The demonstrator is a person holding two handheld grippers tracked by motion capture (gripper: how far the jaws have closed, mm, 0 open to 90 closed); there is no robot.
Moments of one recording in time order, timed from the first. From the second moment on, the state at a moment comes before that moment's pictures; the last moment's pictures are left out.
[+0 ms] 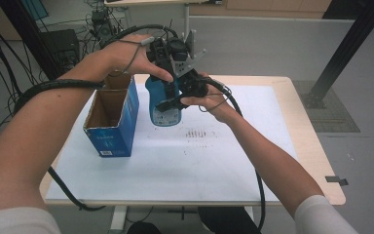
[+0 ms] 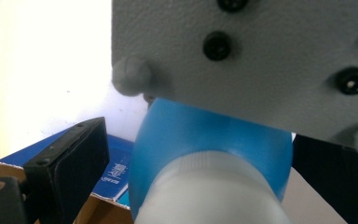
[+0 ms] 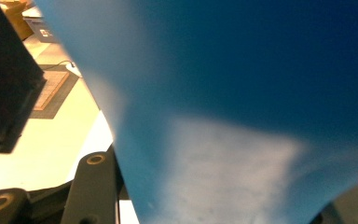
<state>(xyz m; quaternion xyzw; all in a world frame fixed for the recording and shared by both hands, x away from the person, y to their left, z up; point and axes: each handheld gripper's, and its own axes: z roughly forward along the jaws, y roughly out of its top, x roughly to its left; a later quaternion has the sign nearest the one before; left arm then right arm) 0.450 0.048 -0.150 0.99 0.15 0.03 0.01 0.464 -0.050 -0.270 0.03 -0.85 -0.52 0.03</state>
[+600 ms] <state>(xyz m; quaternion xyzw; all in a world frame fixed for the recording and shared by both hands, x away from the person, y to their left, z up) 0.450 0.047 -0.150 0.99 0.15 0.03 0.02 0.464 -0.050 -0.270 0.03 -0.85 -0.52 0.03</state>
